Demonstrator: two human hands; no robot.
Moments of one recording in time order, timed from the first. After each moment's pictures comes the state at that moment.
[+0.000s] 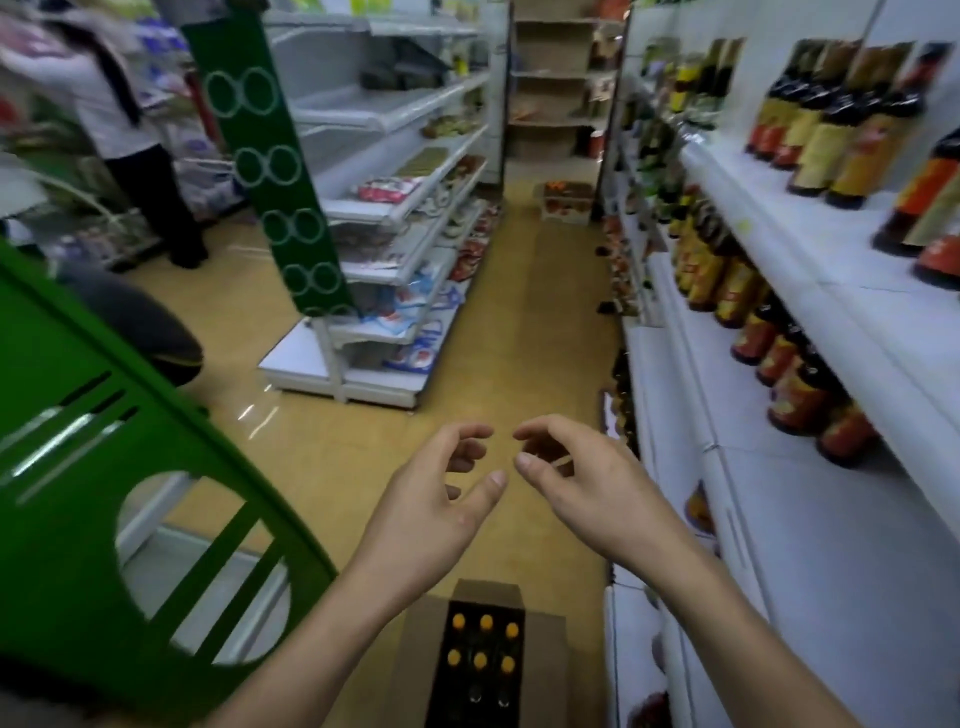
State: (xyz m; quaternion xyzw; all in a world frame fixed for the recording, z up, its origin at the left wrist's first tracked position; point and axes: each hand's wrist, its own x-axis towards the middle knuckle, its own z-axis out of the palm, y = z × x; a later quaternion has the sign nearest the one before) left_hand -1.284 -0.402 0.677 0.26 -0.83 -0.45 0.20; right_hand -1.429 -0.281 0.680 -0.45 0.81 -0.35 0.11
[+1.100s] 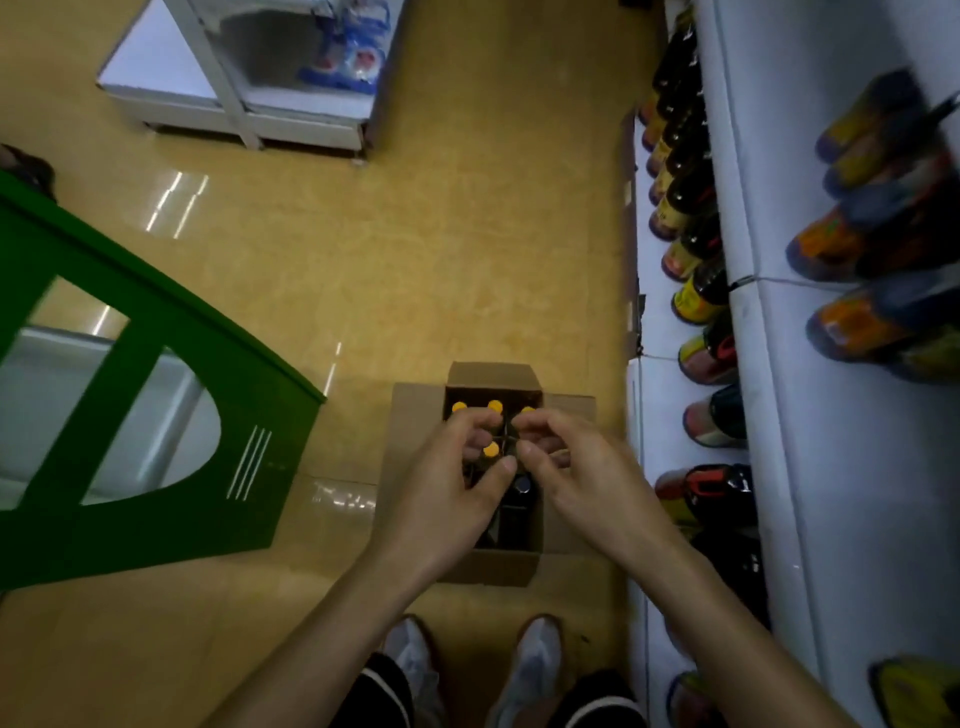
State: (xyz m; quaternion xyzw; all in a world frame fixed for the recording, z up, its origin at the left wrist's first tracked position) left_hand -1.270 -0.443 0.251 0.31 -0.78 -0.53 0.00; right_hand -1.386 -0.315 0.248 -0.31 0.85 -0.33 0.28
